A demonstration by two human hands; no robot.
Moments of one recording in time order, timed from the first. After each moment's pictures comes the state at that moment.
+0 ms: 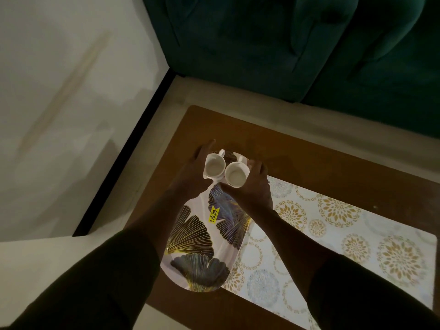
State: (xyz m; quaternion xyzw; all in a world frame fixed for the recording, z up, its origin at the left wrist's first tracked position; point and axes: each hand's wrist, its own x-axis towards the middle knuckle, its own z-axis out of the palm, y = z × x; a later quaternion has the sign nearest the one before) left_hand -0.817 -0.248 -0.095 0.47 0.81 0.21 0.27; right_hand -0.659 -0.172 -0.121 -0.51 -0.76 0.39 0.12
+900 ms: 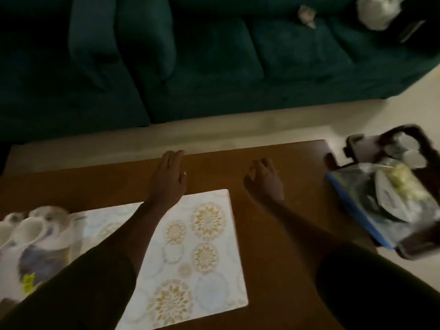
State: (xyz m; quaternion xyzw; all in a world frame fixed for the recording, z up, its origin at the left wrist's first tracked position) left_hand -0.434 -0.044 -0.056 0.65 0.72 0.17 0.18; right_hand -0.192 -0.012 -0.053 -0.68 -0.69 0.20 0.13
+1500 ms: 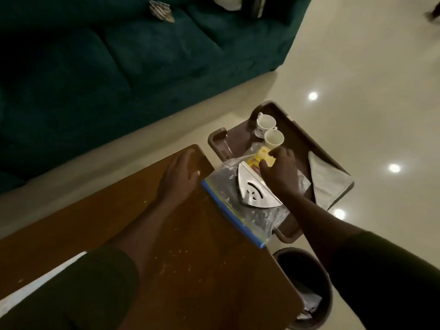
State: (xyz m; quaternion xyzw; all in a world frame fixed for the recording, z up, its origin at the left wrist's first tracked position) left_hand -0.042 0.083 -0.069 0.73 0.59 0.18 0.30; right_hand 0.196 0.026 -0.047 -0.85 -0.43 0.16 0.27
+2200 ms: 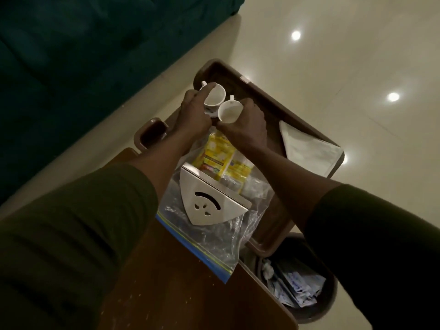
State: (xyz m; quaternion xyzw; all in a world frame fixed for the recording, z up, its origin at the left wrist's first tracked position) left_hand 0.190 0.202 -0.123 0.78 0.48 0.15 0.36; right_hand 0.290 0.110 -0.114 -0.85 -0.36 0.21 0.33
